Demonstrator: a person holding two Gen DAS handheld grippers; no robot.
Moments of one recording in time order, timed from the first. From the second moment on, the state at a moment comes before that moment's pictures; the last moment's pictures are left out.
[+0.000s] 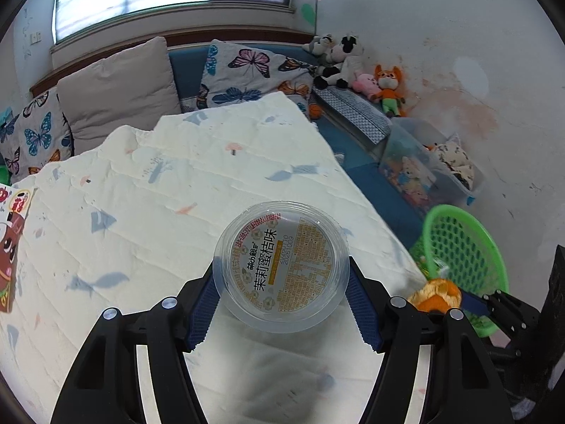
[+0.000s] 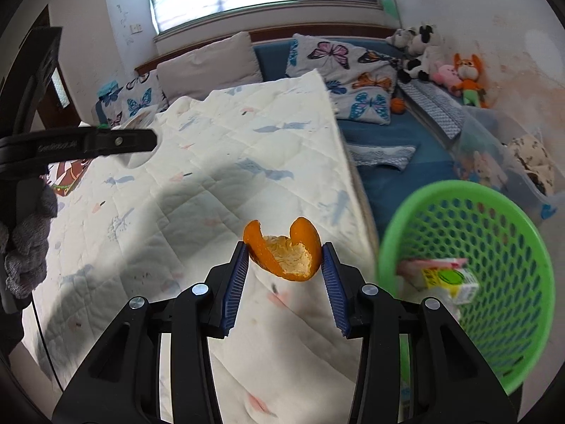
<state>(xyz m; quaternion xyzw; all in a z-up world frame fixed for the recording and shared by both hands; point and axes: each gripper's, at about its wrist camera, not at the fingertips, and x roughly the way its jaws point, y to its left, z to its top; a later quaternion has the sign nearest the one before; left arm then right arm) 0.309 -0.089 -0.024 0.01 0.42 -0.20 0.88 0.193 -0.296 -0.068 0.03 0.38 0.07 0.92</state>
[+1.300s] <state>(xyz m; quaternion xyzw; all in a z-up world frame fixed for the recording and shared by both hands) 0.243 -0.262 -0.011 0.08 0.42 -0.29 0.86 0.133 -0.464 -0.083 0.08 0.38 -0.10 0.92</state>
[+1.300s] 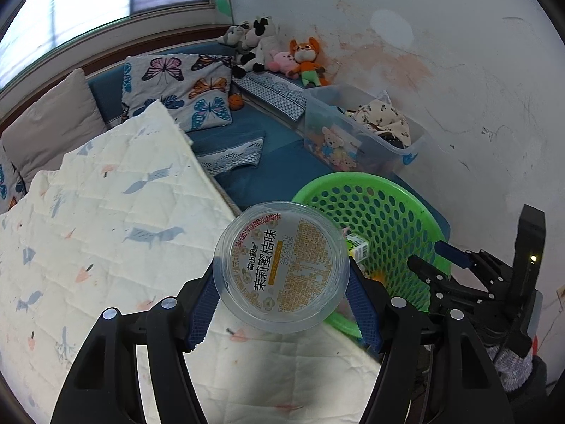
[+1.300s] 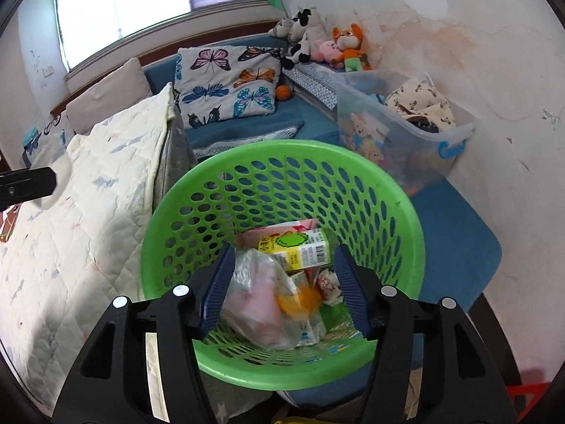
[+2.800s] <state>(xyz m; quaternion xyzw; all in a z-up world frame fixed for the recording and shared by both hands) 0.176 -0.195 0.017 0.04 0.37 -0.25 0.89 0.050 -0.391 -0.042 0.10 0.32 -0.02 0.94</state>
